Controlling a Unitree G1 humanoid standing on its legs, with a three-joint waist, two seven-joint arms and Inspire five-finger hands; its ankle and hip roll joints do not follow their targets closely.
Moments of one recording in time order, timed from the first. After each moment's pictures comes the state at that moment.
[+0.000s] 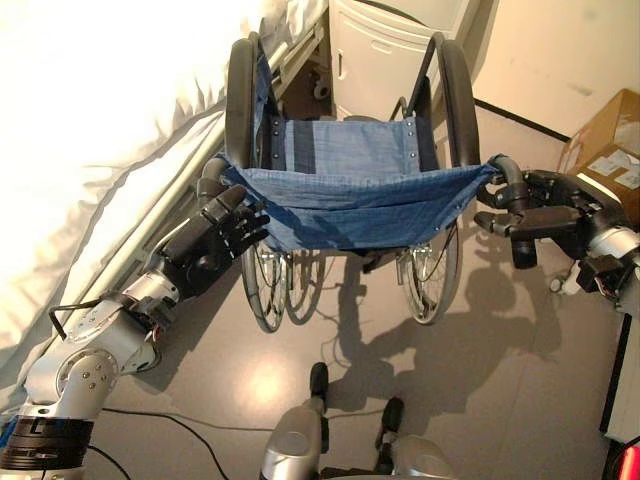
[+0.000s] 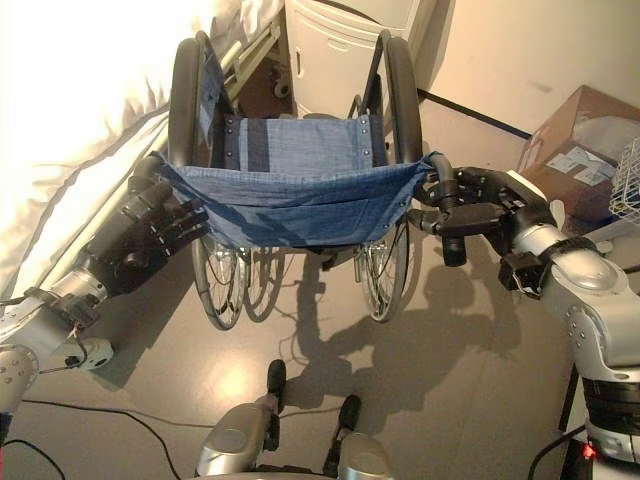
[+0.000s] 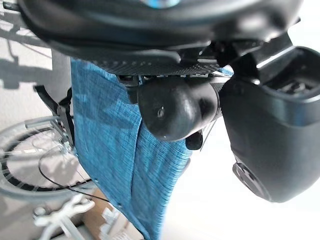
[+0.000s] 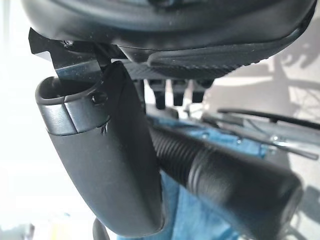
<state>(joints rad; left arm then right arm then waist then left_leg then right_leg) -0.03 0.83 0.20 -0.12 -1.09 0.36 -0.25 -0.21 -0.91 -0.29 -0.22 0.68 0.59 0.09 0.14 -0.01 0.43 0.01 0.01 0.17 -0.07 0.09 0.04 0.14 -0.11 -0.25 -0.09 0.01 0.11</state>
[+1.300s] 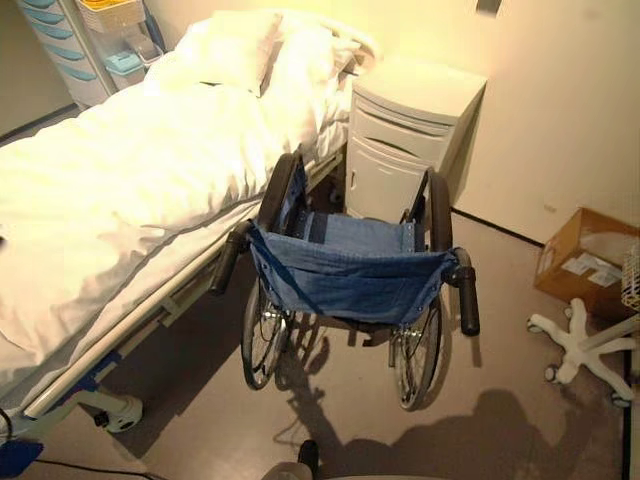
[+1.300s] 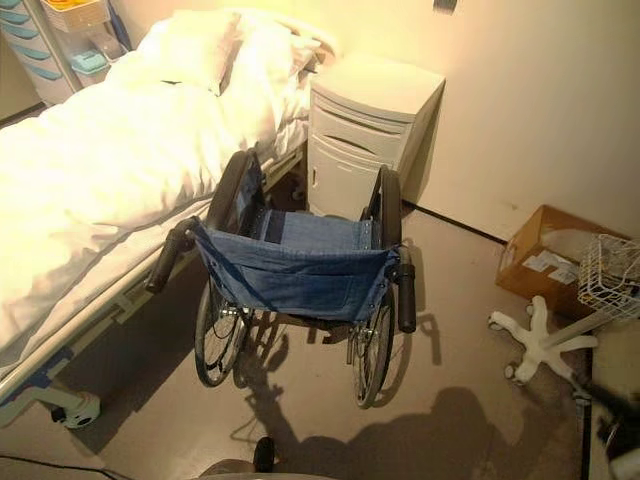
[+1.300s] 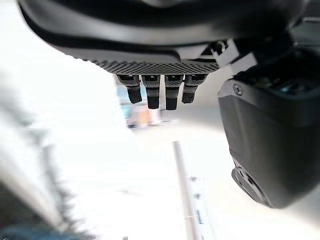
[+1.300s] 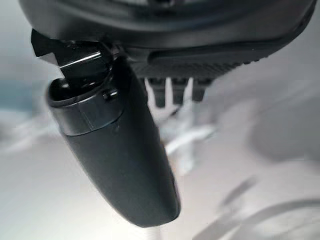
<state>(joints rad) 0.36 0.72 0.69 0.14 -0.86 -0.01 -0.17 0.24 -0.60 -0.67 0.70 0.75 0.41 -0.20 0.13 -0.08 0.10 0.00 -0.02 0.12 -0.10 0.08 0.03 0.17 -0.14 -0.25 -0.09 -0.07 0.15</state>
